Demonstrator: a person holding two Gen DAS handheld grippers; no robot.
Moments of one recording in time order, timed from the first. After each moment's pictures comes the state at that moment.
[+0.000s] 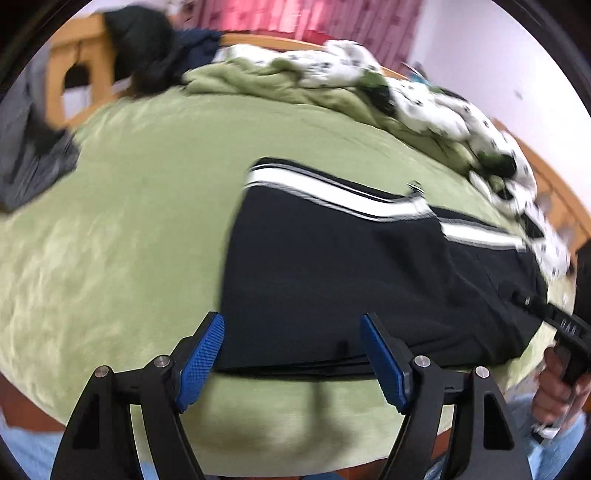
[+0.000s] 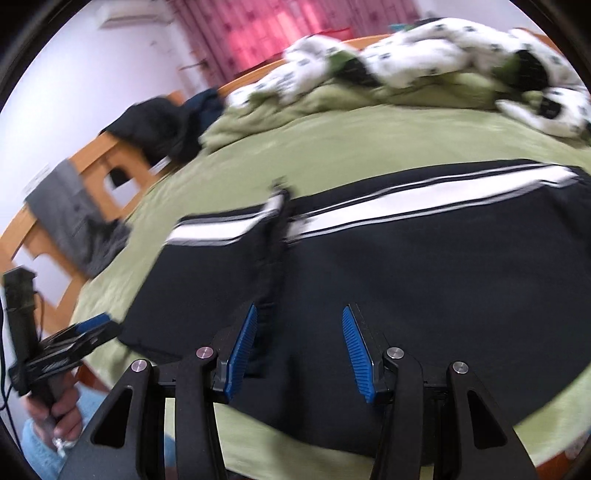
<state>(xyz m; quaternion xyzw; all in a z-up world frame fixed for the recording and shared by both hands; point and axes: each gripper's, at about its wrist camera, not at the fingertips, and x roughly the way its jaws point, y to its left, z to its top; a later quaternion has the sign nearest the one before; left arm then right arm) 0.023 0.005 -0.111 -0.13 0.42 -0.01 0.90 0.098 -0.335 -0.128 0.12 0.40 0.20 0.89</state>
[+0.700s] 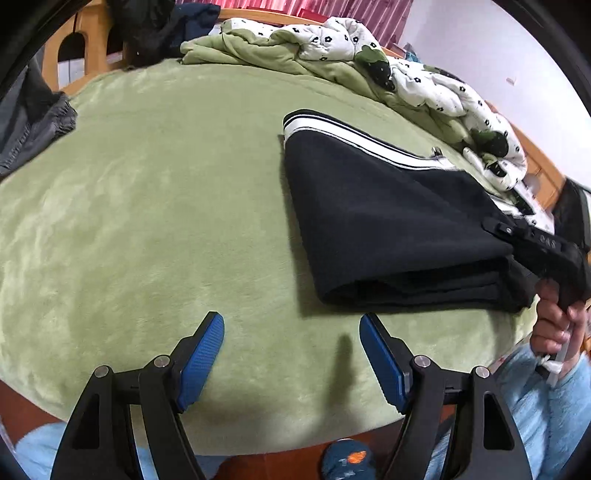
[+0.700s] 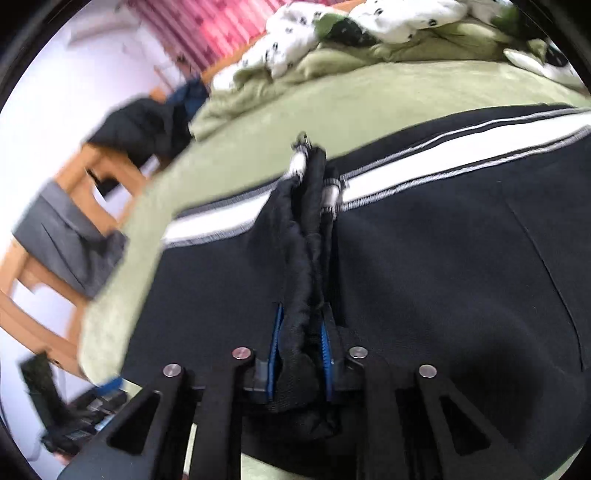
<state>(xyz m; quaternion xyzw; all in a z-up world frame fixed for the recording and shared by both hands) 0.014 0.040 -0.158 -0.12 0.45 -0.07 0.88 0.132 -0.295 -0.163 0.20 0.43 0.19 0.86</state>
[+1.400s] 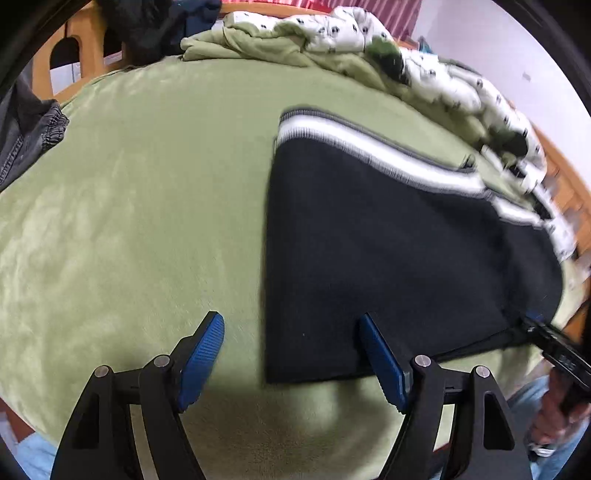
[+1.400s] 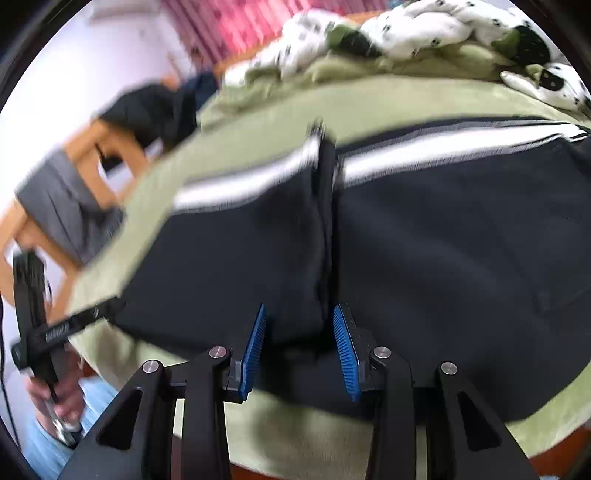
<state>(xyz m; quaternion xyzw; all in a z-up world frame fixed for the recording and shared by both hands) 0.057 0.007 -0.166 -0.09 0.47 -0.03 0.88 0.079 -0.293 -0.169 0.11 0.44 0.18 0.87</state>
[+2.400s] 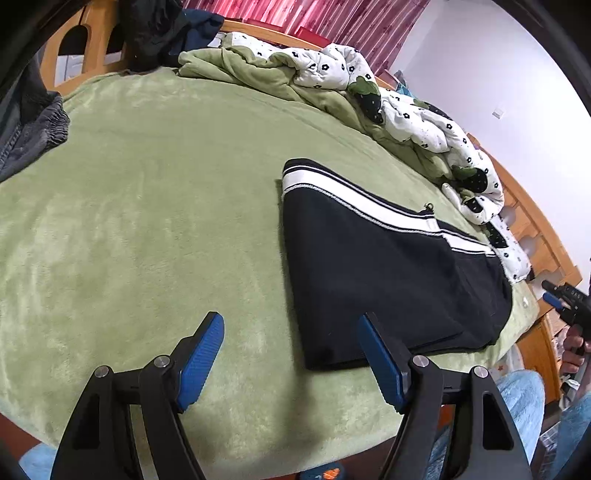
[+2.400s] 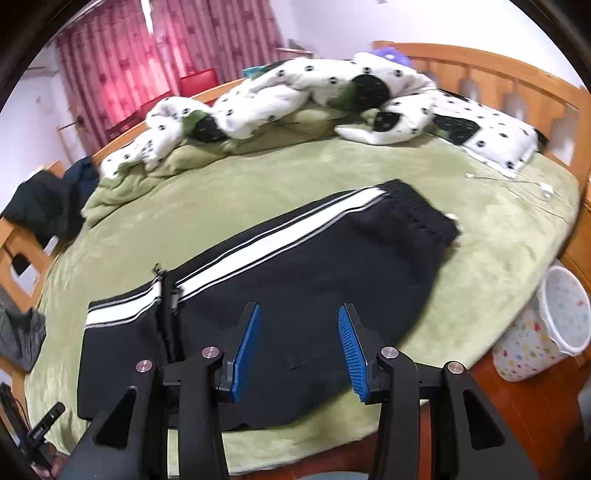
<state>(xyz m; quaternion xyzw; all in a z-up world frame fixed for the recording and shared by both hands) 0.035 0.072 -0.135 -0.17 0.41 -0.11 0.89 0.037 -0.448 -0.045 0.16 0.38 -0.10 0.91</state>
